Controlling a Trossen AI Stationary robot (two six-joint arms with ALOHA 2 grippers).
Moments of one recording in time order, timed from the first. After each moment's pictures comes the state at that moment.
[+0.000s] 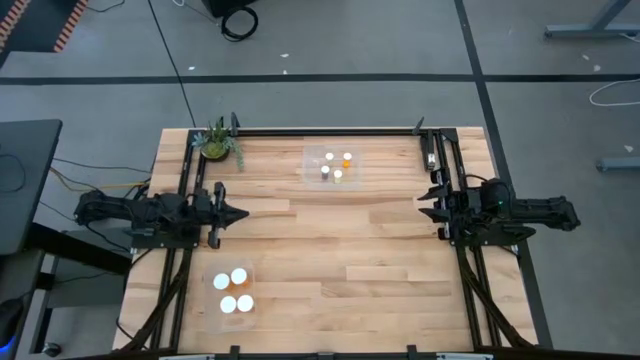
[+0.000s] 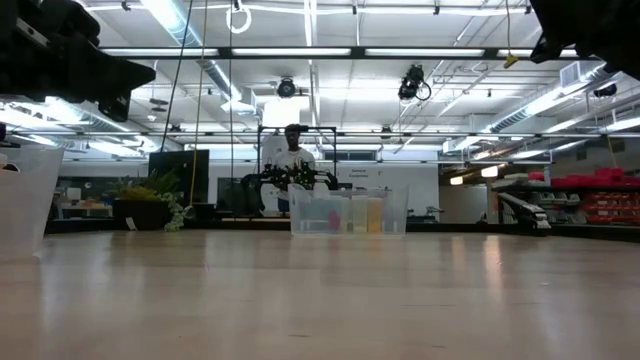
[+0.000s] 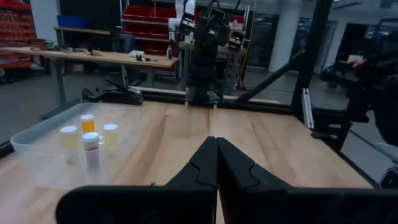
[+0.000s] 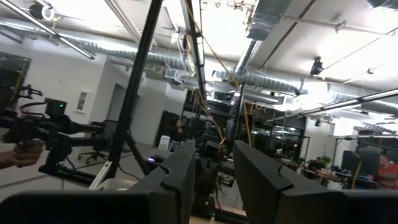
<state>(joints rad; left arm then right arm) -0.17 0.01 0.03 0.00 -0.23 -0.09 -0.03 0.00 0.01 0.45 -0.19 -0.18</state>
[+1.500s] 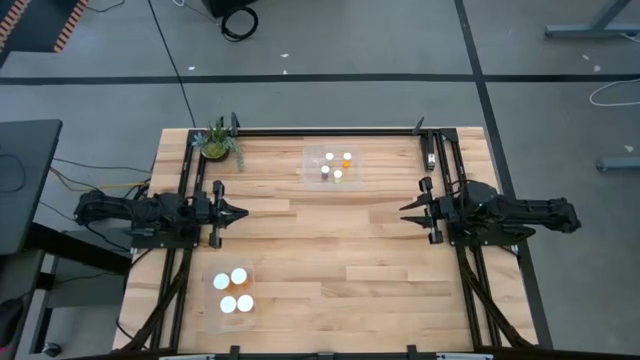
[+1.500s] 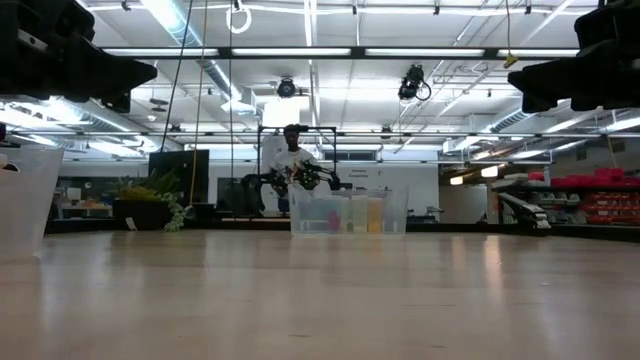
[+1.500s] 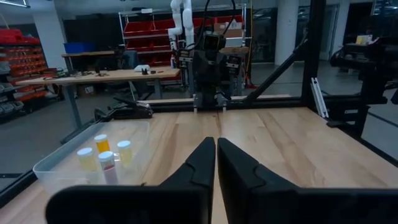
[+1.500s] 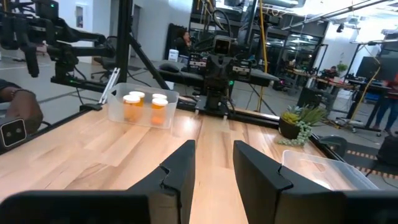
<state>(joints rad) -0.17 0.01 0.02 0.04 -0.23 0.06 -0.06 0.00 0.01 0.04 -0.17 -0.18</state>
